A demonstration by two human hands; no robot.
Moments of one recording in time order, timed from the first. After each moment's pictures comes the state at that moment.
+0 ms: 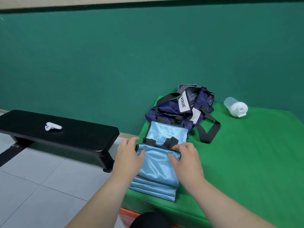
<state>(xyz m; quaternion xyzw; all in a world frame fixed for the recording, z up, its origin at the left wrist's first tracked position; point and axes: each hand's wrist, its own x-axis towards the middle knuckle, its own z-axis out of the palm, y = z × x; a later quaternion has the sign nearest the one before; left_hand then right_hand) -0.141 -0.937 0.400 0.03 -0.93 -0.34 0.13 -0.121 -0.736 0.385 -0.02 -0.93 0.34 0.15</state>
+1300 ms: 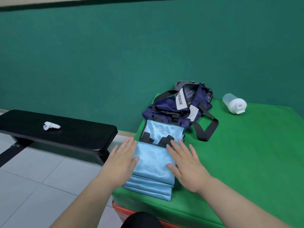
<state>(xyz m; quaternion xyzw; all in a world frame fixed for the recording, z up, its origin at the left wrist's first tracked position) -0.140 -0.963 0.390 -0.14 -0.99 -0.08 -0.01 -0.124 -0.691 0.374 0.20 -0.97 0.10 0.01</state>
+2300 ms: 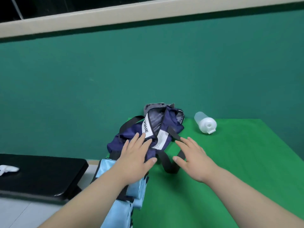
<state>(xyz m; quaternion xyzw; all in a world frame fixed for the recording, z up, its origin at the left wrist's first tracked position) -0.255 -0.760 0.462 -0.24 -0.97 -0.09 0.04 -0.226 -0.519 0.435 0.07 -0.98 0.19 0.04</state>
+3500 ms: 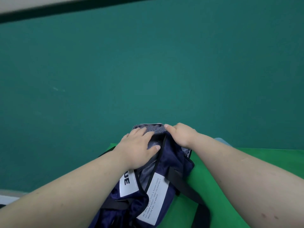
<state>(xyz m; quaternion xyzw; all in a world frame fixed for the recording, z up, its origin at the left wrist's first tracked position) -0.549 -0.665 0.444 -0.23 -0.97 -0.03 0.04 -0.597 -0.460 0.423 -0.03 -0.98 0.21 0.02</state>
